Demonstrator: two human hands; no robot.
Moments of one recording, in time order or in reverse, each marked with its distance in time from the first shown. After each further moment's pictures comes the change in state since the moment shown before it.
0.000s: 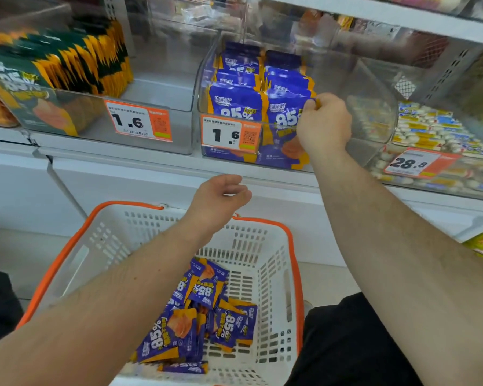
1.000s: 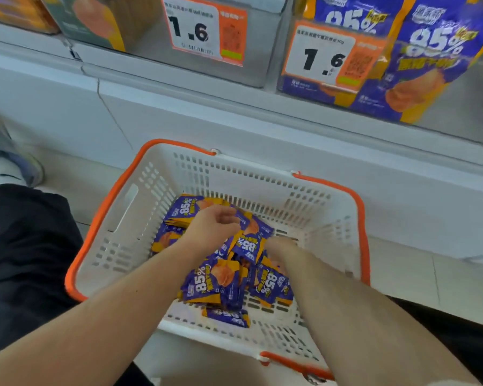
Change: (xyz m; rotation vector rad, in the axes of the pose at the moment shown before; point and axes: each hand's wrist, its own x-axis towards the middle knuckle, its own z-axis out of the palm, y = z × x) left_hand -0.040 -0.153 -0.076 0.196 -0.018 -0.425; right_hand -0.236 0.131 0.177 -0.149 -1.235 0.709
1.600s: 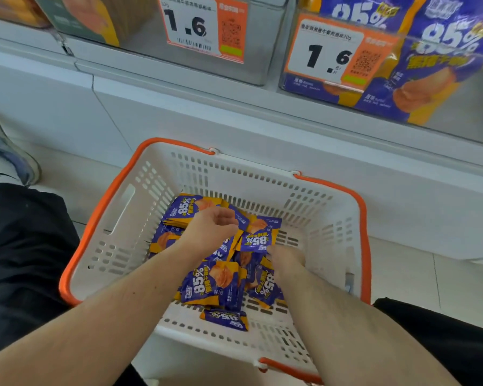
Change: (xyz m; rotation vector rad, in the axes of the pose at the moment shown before) left_hand 0.003 -0.001 -0.001 -0.021 0.013 -0.038; right_hand 0.028 0.030 0.022 0.653 0.169 0.126
